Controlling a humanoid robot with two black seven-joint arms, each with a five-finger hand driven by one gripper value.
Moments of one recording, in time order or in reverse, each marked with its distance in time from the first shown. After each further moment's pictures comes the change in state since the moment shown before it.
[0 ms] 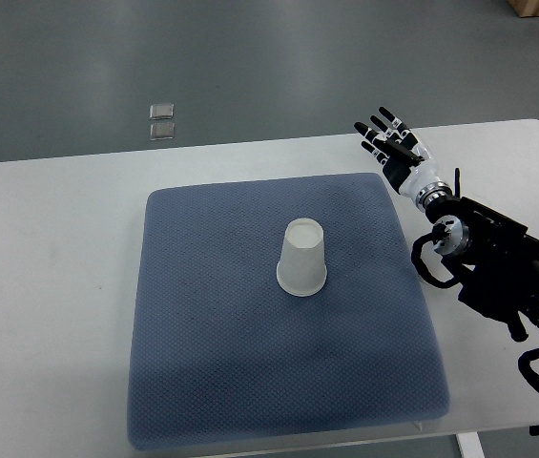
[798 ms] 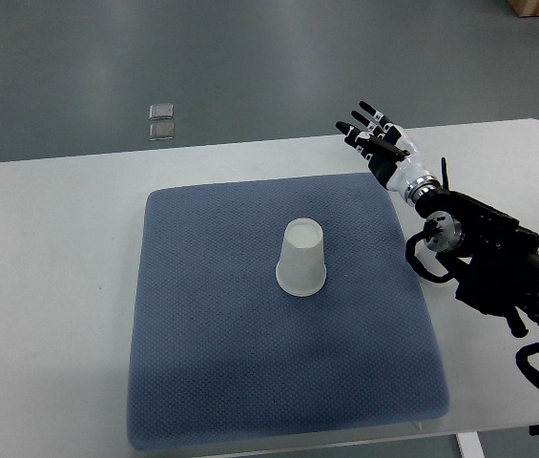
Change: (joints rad) left arm 0.000 0.000 0.002 -0.003 0.000 0.000 0.000; right arm 0.021 0.000 -0.010 0.065 -0.125 0.016 -0.006
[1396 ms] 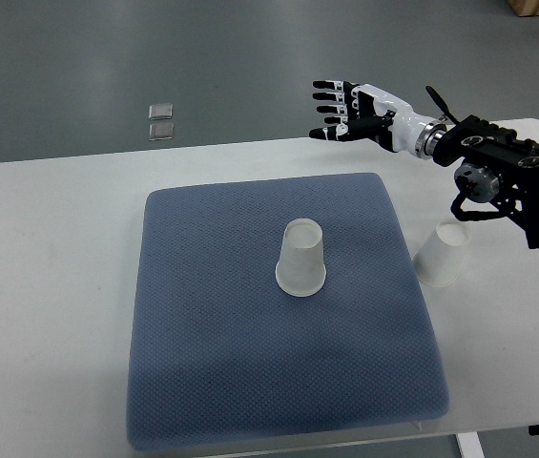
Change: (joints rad) left arm 0.000 0.000 0.000 0.000 0.000 0.000 0.000; right arm 0.300 -0.307 -0.592 0.288 -0.159 0.033 -0.016
